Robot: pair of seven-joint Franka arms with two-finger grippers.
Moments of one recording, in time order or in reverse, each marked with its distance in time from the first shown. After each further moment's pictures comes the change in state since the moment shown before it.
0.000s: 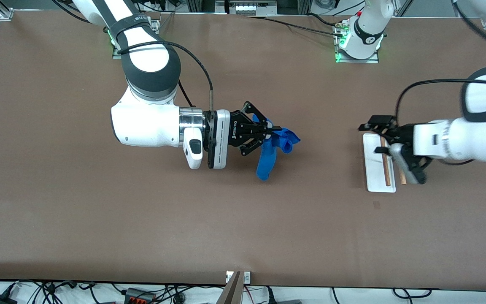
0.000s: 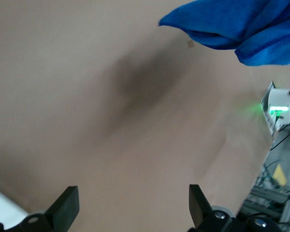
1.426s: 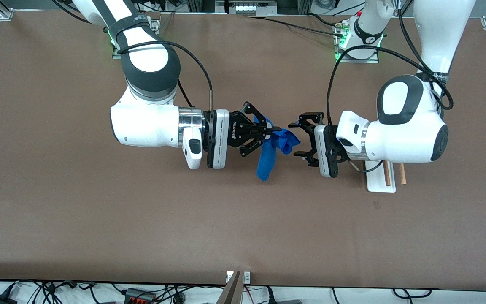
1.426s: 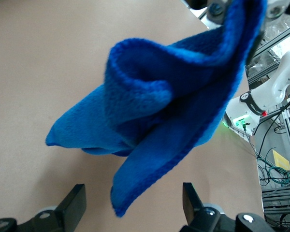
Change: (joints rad) left arm -0.199 0.054 -0.035 0.003 -0.273 0.207 0.287; right arm 0.000 0.000 -0.002 0.001 0.000 0.003 -0.030
